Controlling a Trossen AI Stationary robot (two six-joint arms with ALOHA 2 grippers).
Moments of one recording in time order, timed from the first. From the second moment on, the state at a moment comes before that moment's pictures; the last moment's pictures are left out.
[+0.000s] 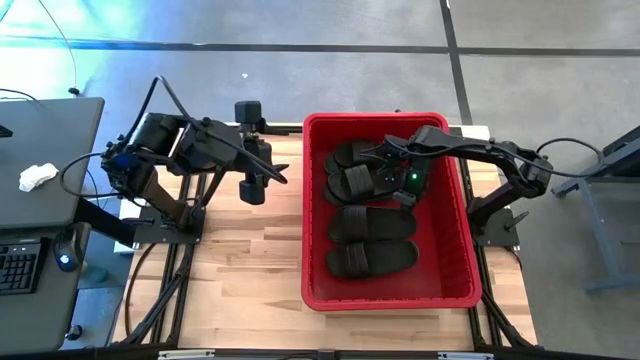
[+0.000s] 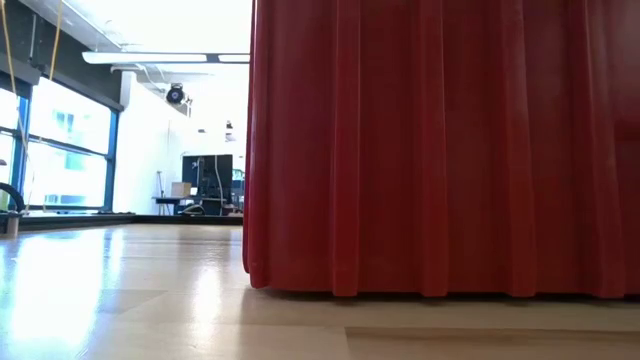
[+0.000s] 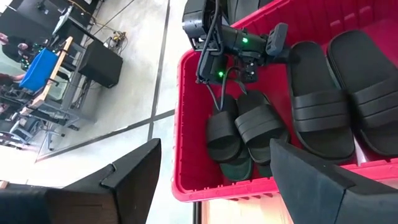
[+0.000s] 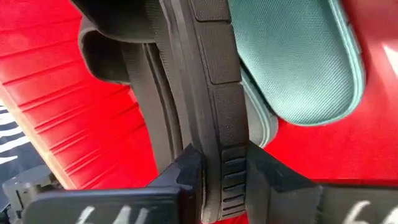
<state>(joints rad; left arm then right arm) -0.08 1.62 2.36 -1.36 -0.57 0.38 -0.51 1.49 1.06 -1.33 -0.76 0.00</state>
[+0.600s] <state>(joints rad) -0.08 1.62 2.36 -1.36 -0.57 0.36 -0.51 1.49 1.06 -1.28 -0.67 0.03</state>
